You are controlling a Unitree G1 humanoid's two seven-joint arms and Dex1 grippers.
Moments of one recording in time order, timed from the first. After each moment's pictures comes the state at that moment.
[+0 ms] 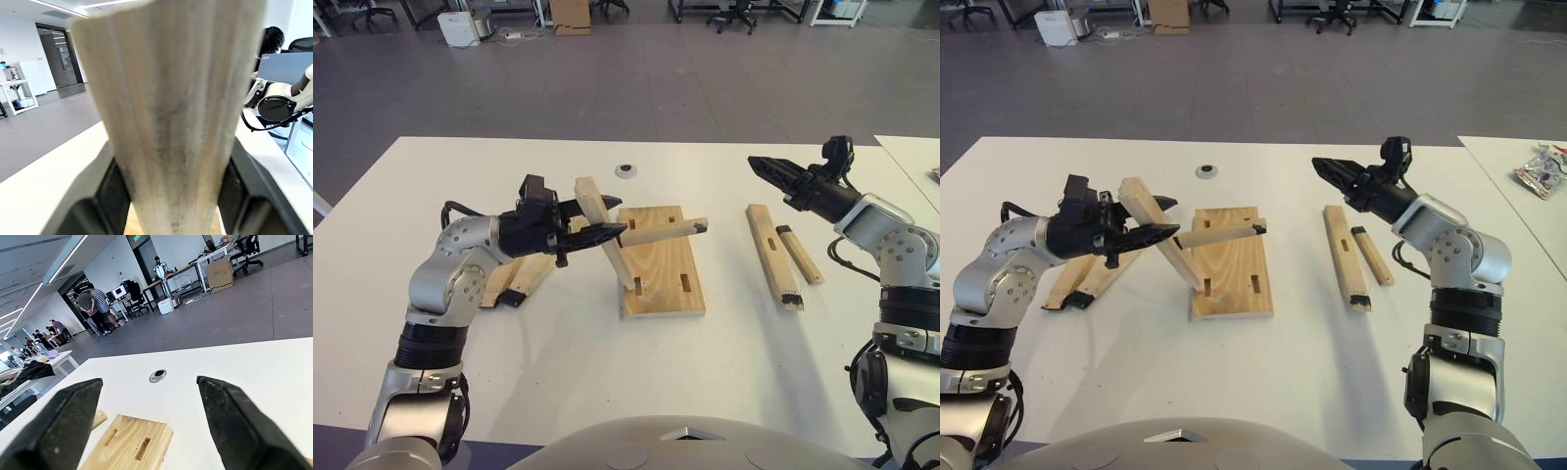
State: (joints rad) left arm -0.28 0.54 0.00 -0.20 -0.70 0.33 -1.15; right arm -0.48 -0.56 -0.29 0.16 0.82 0.80 0.58
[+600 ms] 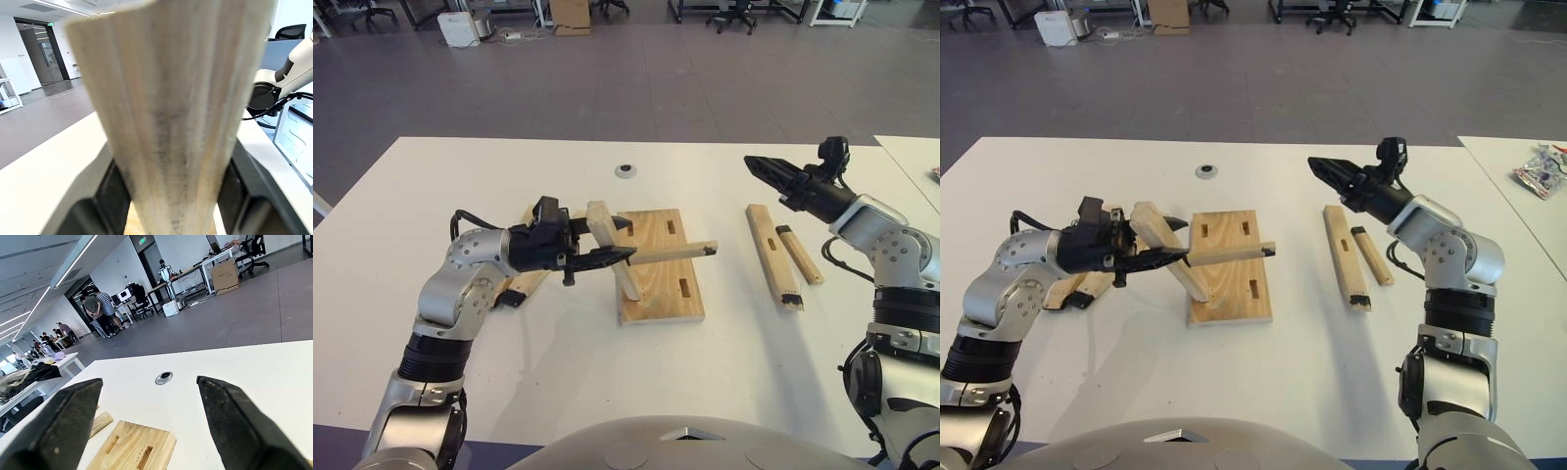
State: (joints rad) left arm -0.23 0.55 -0.05 -0.22 -0.67 0.28 -1.19; right arm -0.48 -0.53 -0.29 0.15 0.82 0.80 0.60
